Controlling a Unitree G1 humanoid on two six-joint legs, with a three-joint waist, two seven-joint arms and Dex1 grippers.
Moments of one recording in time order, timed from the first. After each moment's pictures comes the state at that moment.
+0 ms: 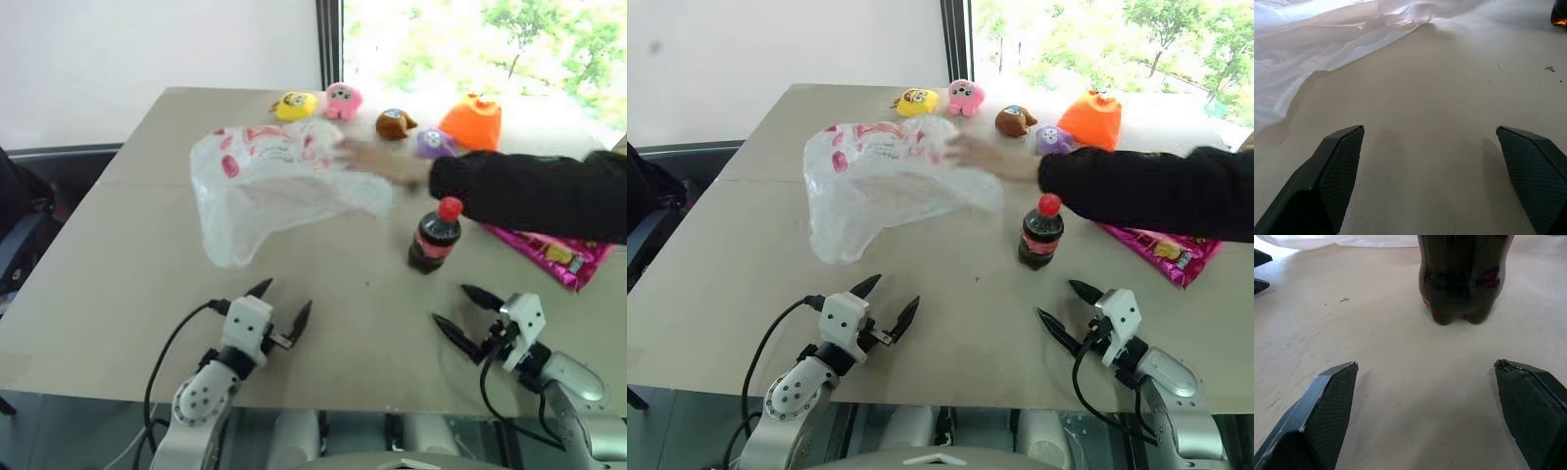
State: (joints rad) left arm 0.34 0.31 -0.05 -0.32 -0.07 -0.05 -0.40; right arm 0.25 -0.42 -0.10 -0.16 0.37 -0.03 0.80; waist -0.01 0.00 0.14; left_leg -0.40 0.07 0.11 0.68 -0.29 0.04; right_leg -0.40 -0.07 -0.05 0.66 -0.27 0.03
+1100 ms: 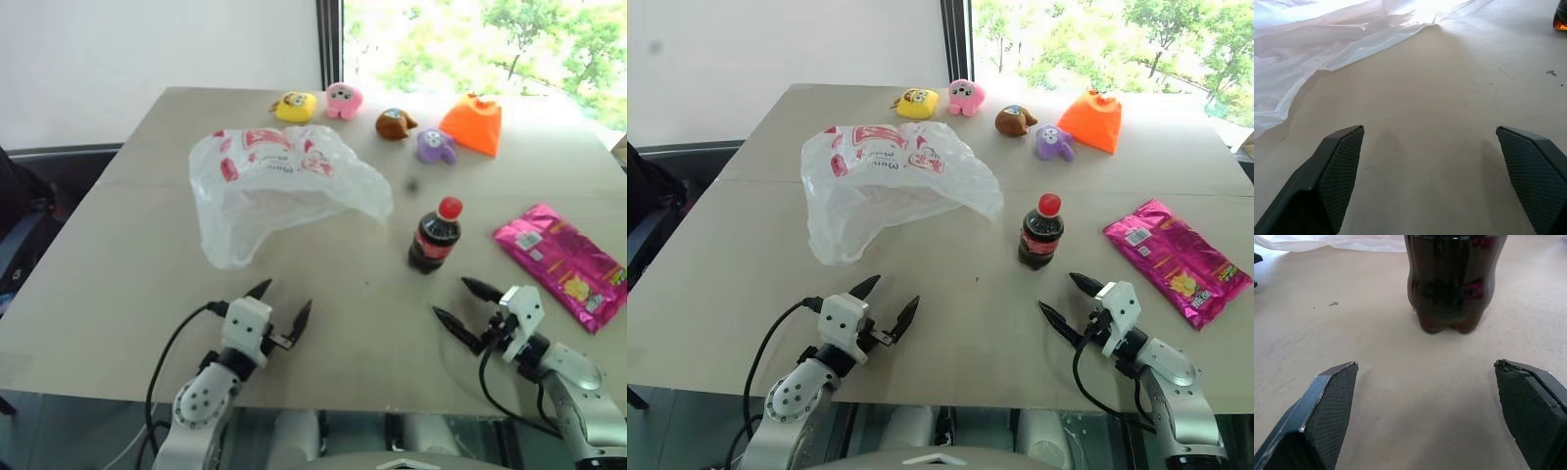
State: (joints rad) left arm 0.35 0.30 -0.05 -0.32 -0.08 -0.06 -0.39; right arm 0.19 -0.43 -0.10 -0.09 0.36 -0.07 0.82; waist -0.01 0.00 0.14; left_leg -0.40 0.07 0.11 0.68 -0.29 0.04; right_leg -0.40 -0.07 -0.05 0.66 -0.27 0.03
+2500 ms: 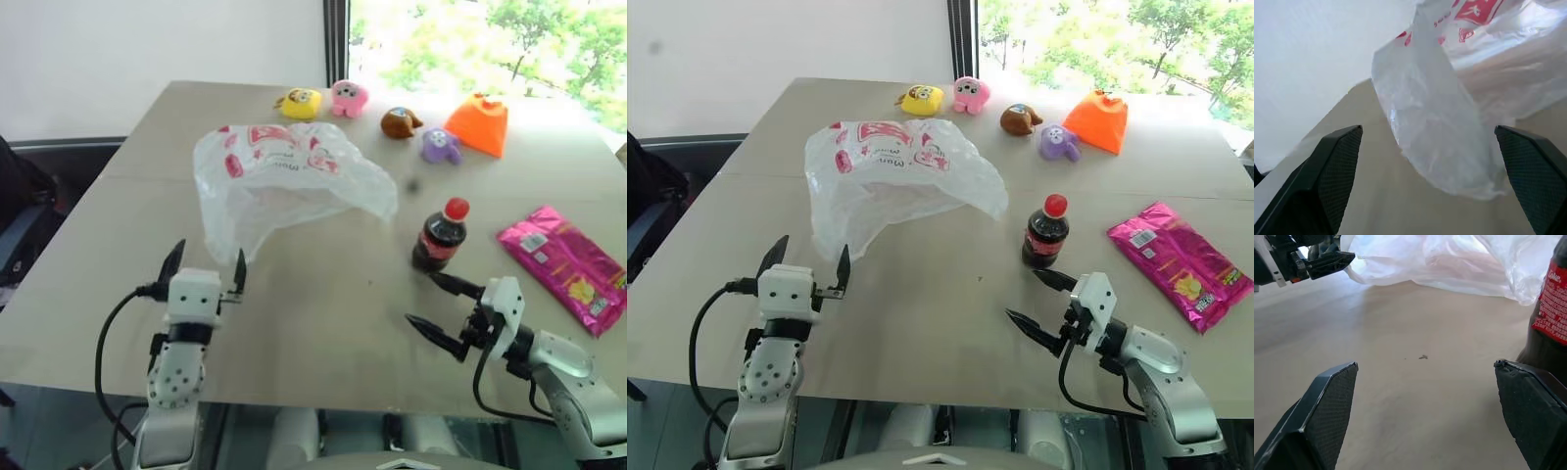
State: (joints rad) left arm 0.20 0.25 0.18 -0.26 0.13 -0.14 -0.07; right arm 0.17 -0.49 0.00 -0.34 0.44 0.10 0.88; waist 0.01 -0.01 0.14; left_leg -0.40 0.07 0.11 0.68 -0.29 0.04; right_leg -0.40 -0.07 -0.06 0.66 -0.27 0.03
